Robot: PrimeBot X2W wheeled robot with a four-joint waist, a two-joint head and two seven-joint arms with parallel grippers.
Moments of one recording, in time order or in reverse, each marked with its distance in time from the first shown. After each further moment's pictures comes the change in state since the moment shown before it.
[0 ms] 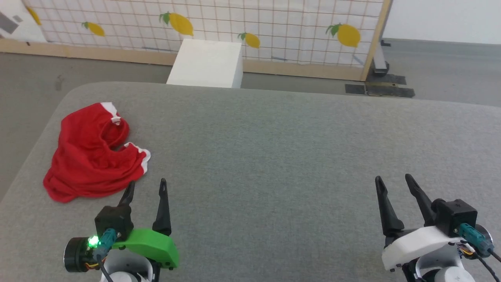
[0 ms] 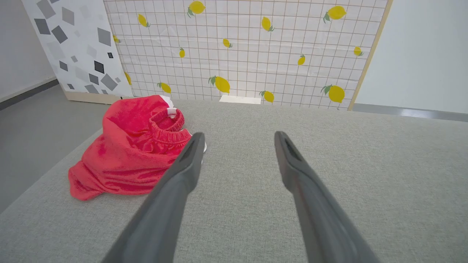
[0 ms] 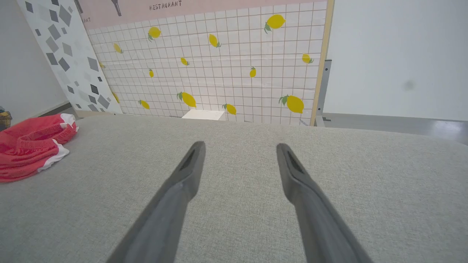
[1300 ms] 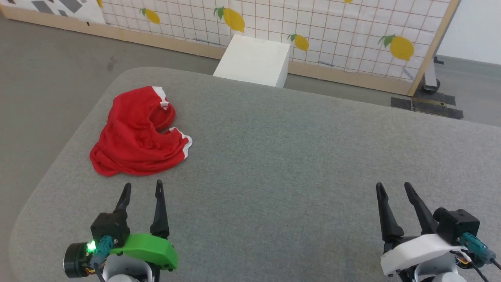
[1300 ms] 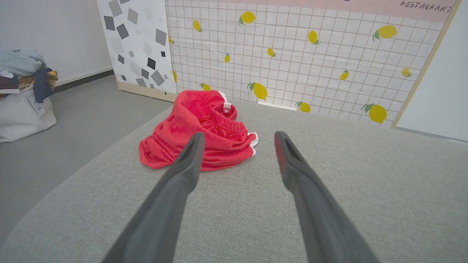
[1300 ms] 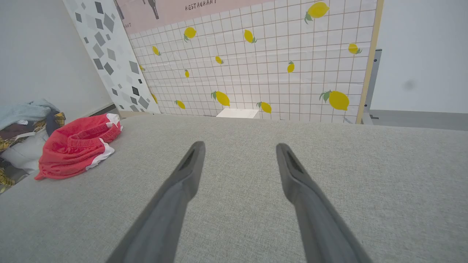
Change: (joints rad) left arm 0.001 0.000 0.000 0.039 -0.034 0.020 -0.079; right arm 0.002 0.000 0.005 0.083 0.085 0.000 -0.081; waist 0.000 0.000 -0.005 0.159
